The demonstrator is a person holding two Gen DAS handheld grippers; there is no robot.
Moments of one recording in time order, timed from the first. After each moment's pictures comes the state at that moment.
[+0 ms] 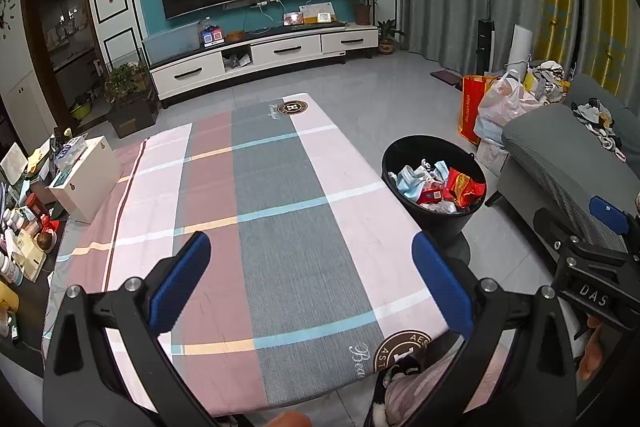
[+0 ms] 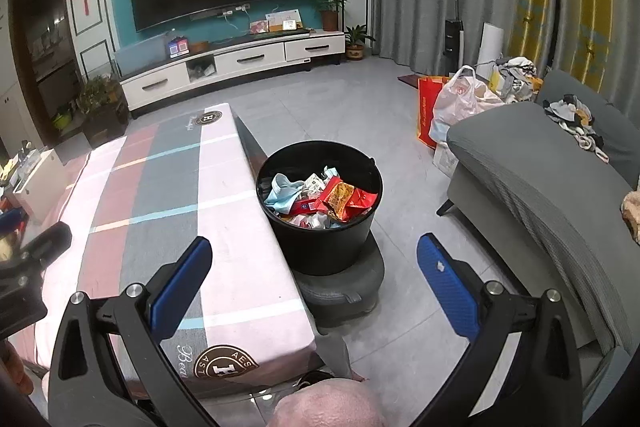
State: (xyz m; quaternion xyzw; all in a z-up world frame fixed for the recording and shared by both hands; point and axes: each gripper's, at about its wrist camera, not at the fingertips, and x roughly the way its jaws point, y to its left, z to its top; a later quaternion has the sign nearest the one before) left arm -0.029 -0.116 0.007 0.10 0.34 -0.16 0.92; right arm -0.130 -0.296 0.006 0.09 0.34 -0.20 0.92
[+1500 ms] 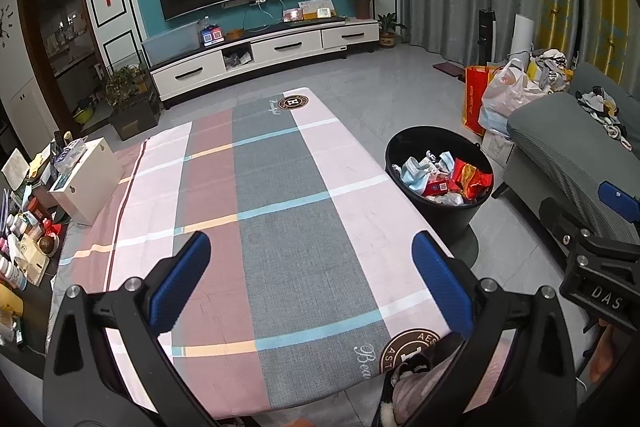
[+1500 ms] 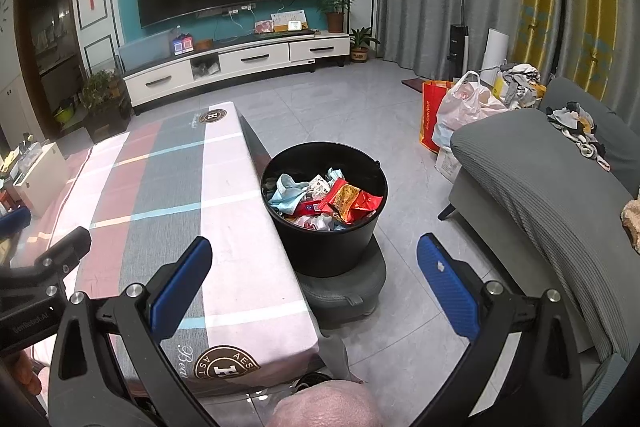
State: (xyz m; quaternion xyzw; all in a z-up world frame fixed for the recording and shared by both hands) left arm -0.026 -0.121 -0.005 0.12 0.34 -0.16 0.92; right arm -0.128 -0.291 0.008 0.08 0.34 -0.19 0.92
